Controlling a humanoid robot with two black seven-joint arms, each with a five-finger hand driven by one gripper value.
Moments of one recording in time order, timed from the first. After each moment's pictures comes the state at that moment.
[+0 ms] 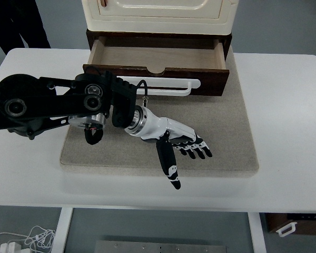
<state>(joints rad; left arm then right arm) -1.37 0.41 -0.04 -1.54 0.47 -0.30 0.48 -0.01 0.00 -0.01 0.17 -0.04 0.08 0.01</state>
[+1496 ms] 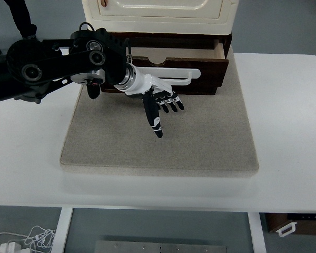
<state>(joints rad) -1.44 0.34 -0.08 -1.18 0.56 -0.42 0.53 -0.01 0.00 -0.01 0.17 -0.04 0.08 0.01</state>
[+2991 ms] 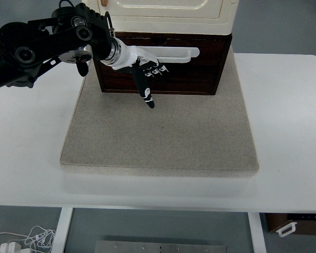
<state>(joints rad) -1.43 0.34 -0.16 -1.04 0.62 -0.46 0.51 -0.01 0.00 -0.01 0.17 -0.04 0.08 0.01</state>
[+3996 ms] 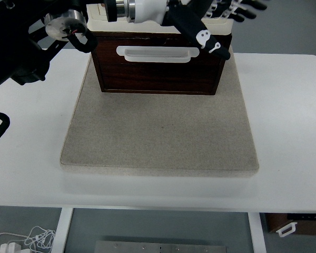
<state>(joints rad) -1.29 0.31 -0.75 -1.20 0.61 -0.52 0.09 -0.01 0.00 -0.01 0.17 -0.04 0.08 0.01</state>
